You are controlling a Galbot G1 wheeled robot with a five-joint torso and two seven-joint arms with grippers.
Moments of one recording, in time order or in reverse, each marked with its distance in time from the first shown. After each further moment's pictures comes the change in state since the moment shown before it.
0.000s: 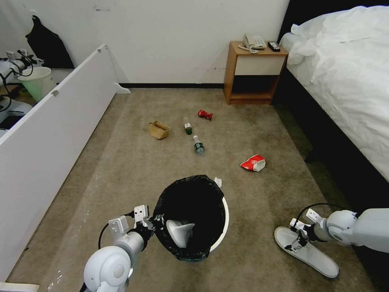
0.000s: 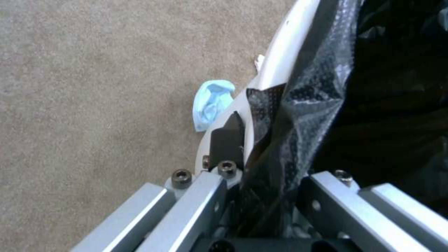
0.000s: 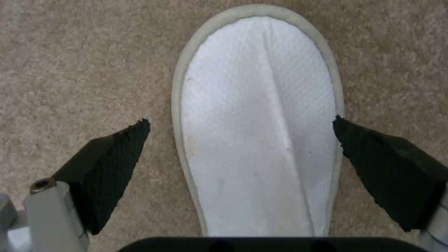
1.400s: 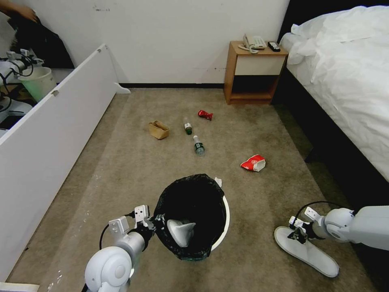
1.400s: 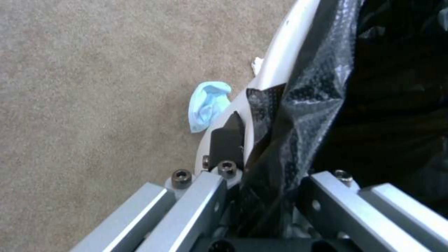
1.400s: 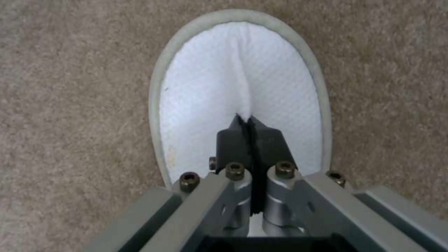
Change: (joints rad) left arm 0.006 -0.028 -0.003 -0.003 0.010 -0.001 0.005; right arm -0.002 -0.031 -0.015 -0.038 0.015 0.013 0.007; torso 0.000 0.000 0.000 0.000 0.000
